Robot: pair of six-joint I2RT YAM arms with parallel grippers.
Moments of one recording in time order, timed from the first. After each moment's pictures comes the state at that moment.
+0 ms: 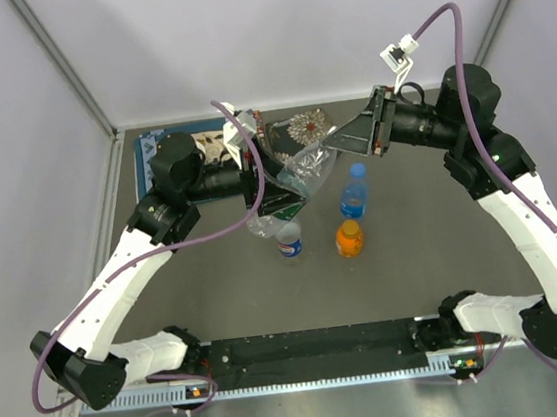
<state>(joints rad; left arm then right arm) -0.59 1.18 1.27 -0.11 0.93 -0.30 0.45 1.17 1.53 -0.39 -0.73 0.68</state>
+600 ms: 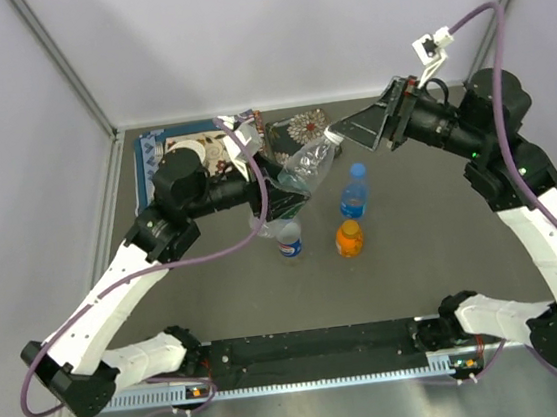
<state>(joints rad) -0.66 1.13 1.24 -0.16 0.69 -0.19 0.46 1.11 1.57 -0.45 -0.52 0.65</state>
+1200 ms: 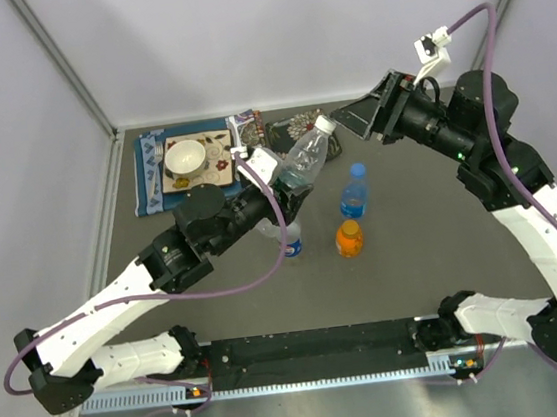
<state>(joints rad) -1.00 1.04 1.15 -0.11 -0.10 0.04 0.52 1.11 1.58 -0.47 -0.25 0.68</state>
